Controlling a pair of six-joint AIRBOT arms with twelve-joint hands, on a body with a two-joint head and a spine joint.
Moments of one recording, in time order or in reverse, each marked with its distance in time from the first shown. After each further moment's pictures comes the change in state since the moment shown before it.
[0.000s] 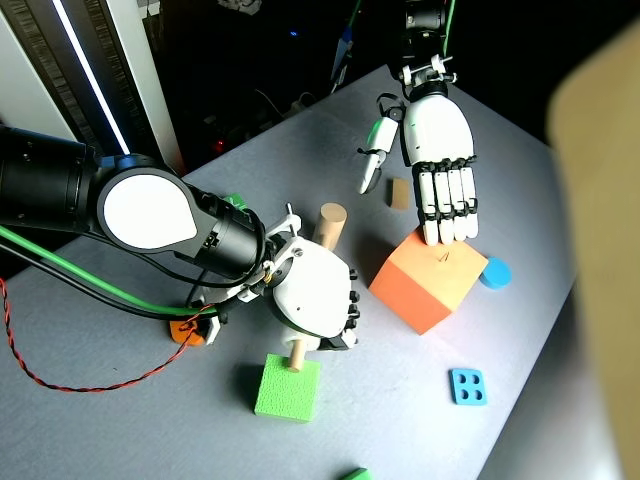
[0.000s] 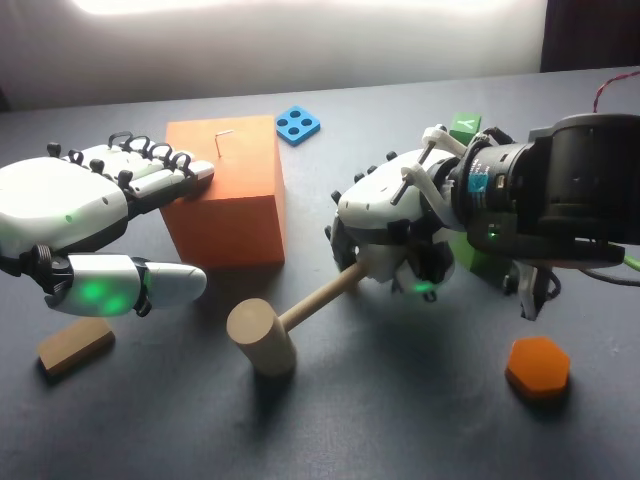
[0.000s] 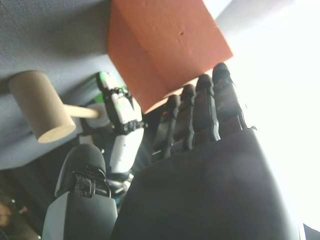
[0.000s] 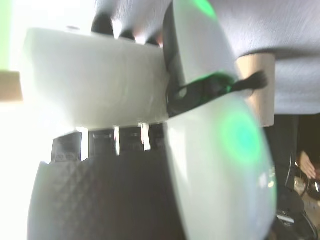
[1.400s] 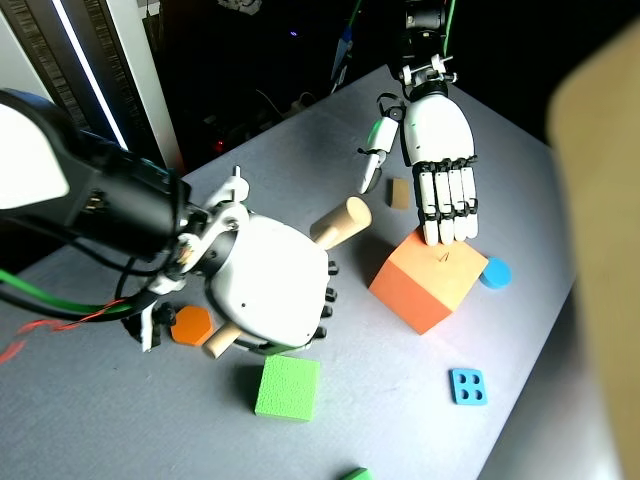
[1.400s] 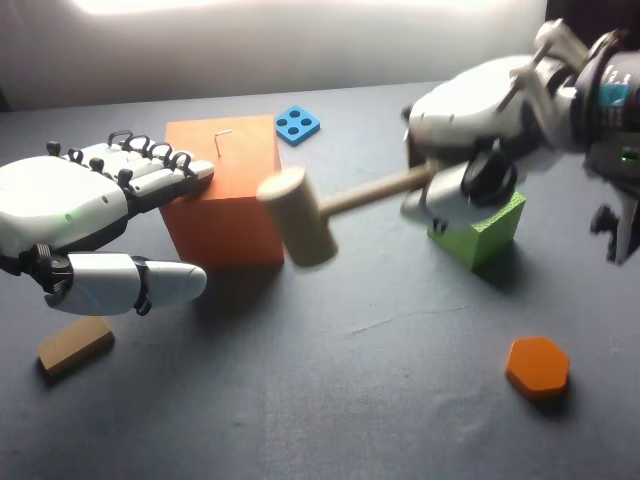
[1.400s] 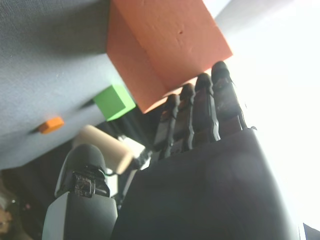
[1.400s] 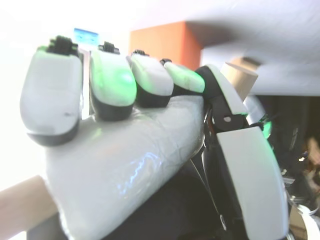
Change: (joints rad) left arm 0.000 0.000 0.000 -0.001 -0.003 0.000; right arm 0.159 0.273 -0.220 -0.246 -0.044 0.204
